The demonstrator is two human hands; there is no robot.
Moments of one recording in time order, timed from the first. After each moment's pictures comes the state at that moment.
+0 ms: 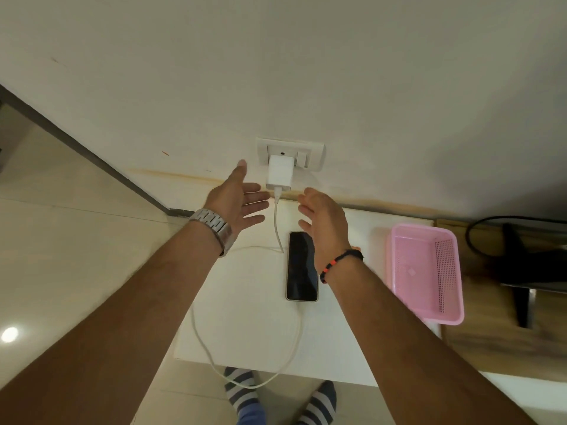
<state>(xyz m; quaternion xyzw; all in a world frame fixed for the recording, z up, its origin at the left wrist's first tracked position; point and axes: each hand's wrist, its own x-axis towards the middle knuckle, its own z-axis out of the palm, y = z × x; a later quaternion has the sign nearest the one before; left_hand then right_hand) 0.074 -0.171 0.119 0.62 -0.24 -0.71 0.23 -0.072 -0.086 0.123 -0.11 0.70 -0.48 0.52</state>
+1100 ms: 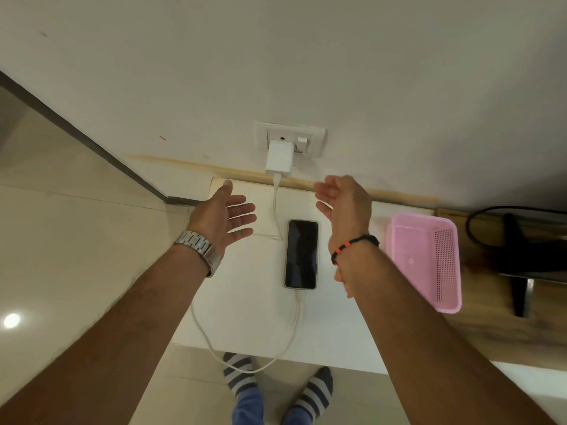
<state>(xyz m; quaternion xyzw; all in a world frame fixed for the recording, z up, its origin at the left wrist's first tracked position) 0.107 -0.130 0.101 0.66 -0.21 -0.67 0.25 -0.098 -0.084 0.122 -0.05 0.68 -0.56 0.47</state>
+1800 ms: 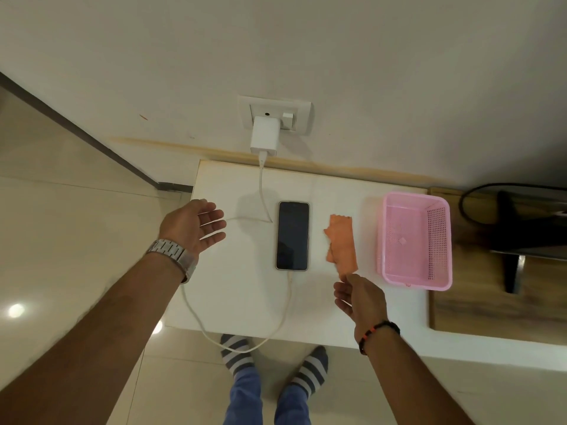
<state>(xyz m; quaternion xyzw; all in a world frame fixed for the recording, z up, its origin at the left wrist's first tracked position) 0.135 -0.100 0.064 0.70 -0.19 -0.64 0.26 -0.128 0.099 0.031 0.08 0.79 -0.35 0.49</state>
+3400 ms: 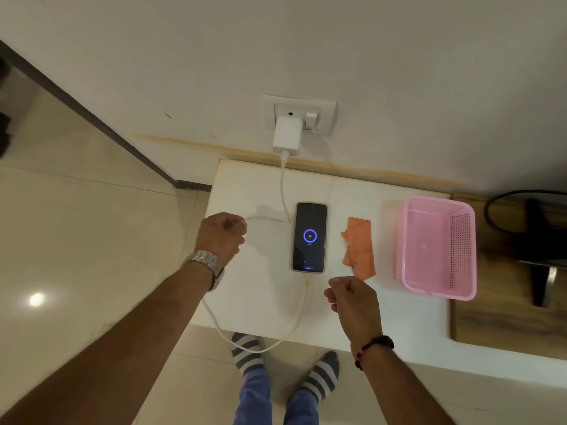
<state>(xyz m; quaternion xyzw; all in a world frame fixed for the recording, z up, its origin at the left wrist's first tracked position) 0.135 -0.075 0.024 0.72 -0.41 -0.52 0.20 -0.081 0.099 0.034 -0.14 0.81 -0.31 0.47</state>
